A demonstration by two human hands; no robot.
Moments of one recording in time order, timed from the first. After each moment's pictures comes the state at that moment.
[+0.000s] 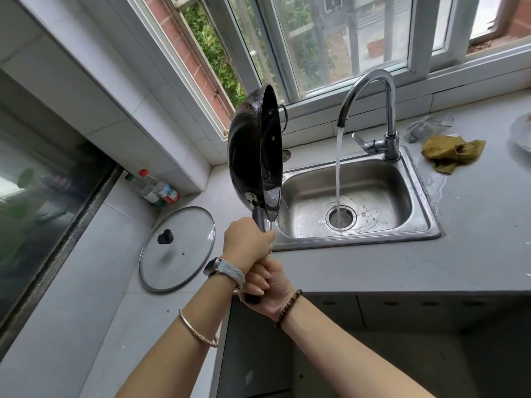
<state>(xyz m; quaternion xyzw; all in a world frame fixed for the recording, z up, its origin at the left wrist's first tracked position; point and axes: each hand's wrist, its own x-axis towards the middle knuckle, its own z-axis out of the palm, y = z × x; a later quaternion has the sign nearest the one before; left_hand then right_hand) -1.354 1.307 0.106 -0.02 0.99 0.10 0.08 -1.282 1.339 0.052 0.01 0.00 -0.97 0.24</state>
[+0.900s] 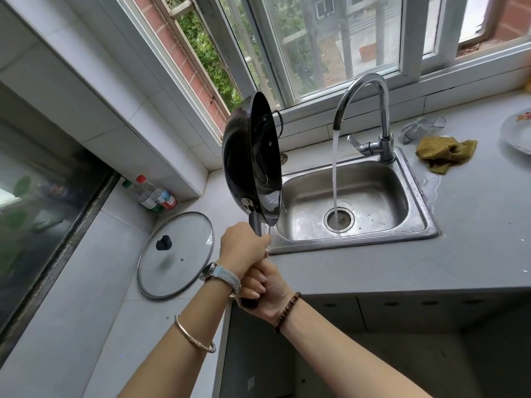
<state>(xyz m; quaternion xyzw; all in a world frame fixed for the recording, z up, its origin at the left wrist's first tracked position) -1.347 1.305 0.118 -0.02 0.99 0.12 0.10 -1.283 1.335 0.056 0.01 0.02 -0.97 0.24</state>
